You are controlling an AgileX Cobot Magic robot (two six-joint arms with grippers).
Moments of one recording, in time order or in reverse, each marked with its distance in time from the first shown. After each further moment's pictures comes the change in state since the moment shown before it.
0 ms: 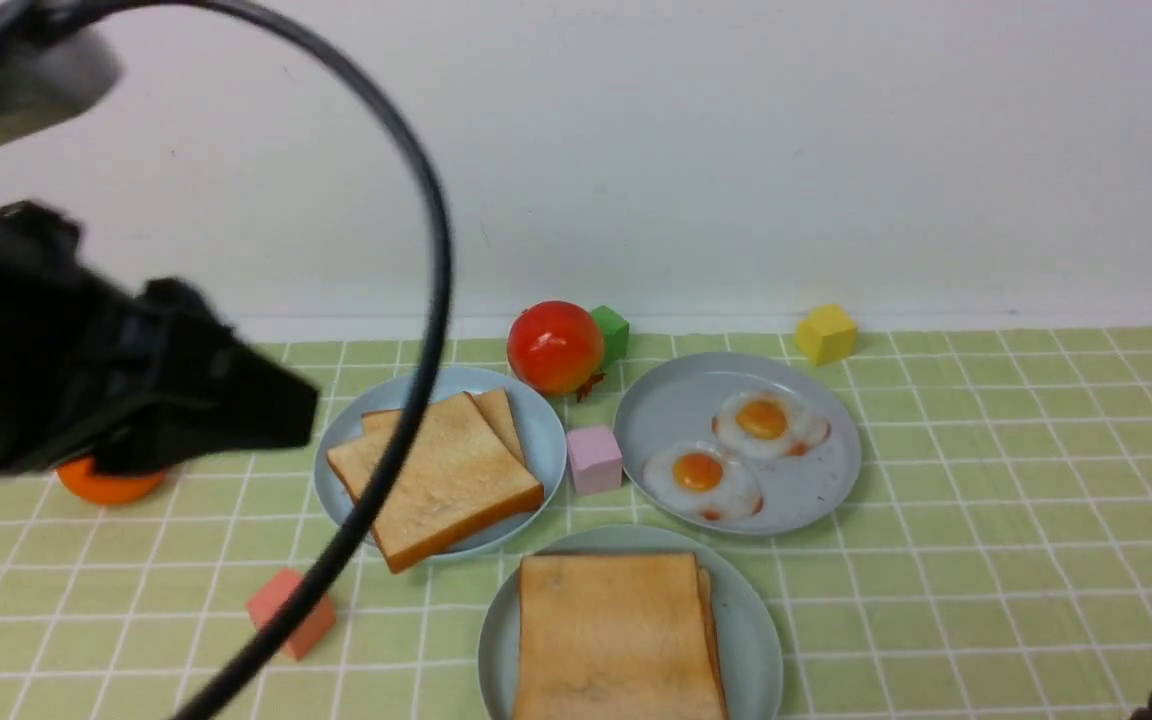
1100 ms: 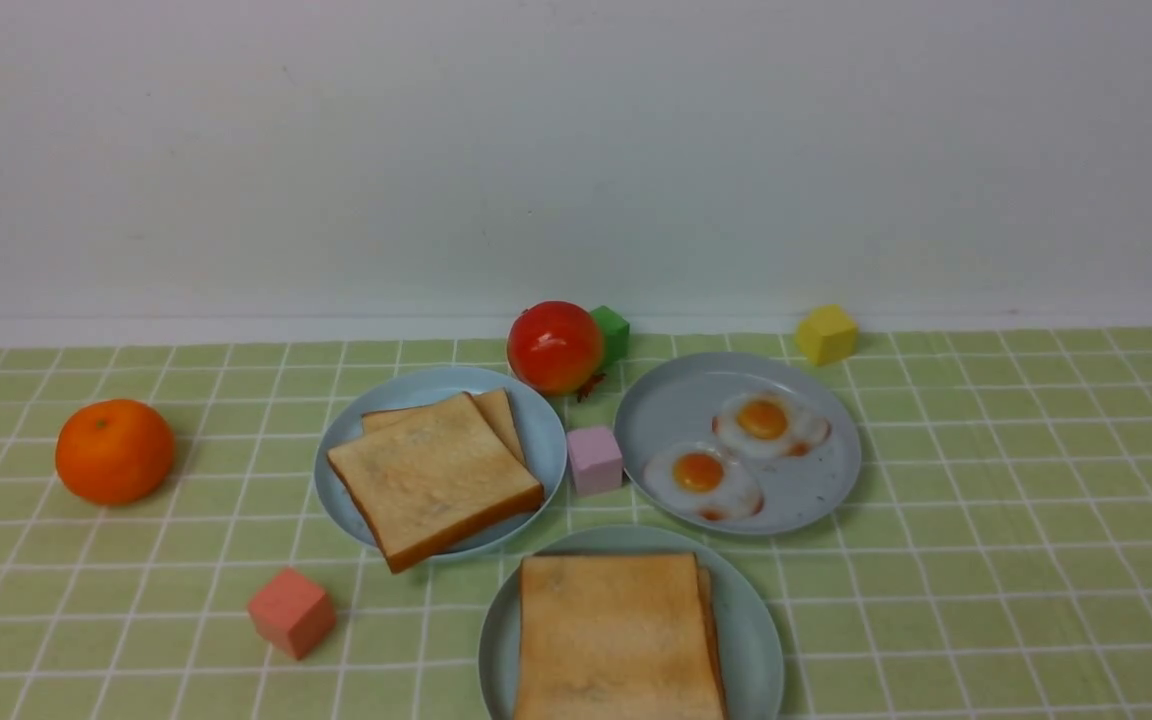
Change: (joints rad) right arm 0.000 -0.141 0.069 -0.003 -0.127 0.024; left arm 0.000 -0.649 0.443 0.240 -0.089 -0.151
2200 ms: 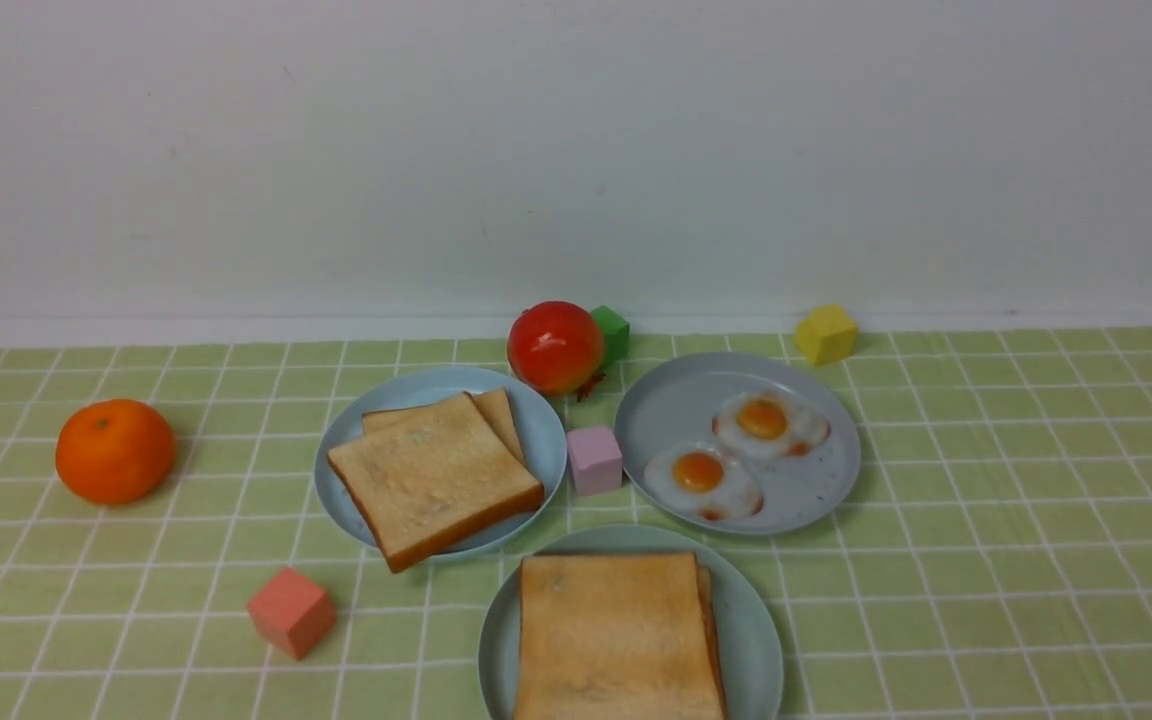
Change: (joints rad) right arm 0.000 0.000 0.016 0.000 0.015 0.000; left arm 0.204 -0.294 0.628 0.406 -0.498 -0.152
